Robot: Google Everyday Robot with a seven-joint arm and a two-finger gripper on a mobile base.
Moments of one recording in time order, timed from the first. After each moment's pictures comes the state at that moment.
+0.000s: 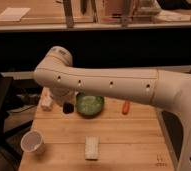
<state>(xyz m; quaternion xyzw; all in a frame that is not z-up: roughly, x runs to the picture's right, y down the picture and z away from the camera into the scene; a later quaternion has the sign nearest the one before) -0.132 0.065 0.633 -0.14 -0.21 -0.71 0.65</state>
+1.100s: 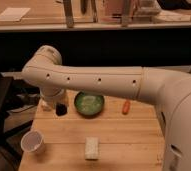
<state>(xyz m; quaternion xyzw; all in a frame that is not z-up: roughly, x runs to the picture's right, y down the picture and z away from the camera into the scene) -0.166 0.075 0.628 -0.15 -0.23 -0.74 0.62</state>
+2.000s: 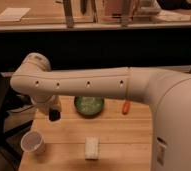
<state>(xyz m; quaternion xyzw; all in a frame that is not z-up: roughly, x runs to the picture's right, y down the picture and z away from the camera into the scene) -0.200 0.100 0.629 -0.15 -0.24 -0.76 0.59</state>
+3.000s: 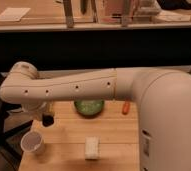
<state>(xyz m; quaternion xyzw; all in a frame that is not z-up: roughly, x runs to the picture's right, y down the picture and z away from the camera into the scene) -0.233 0.123 0.630 -0.14 -0.24 -0.78 0.55</state>
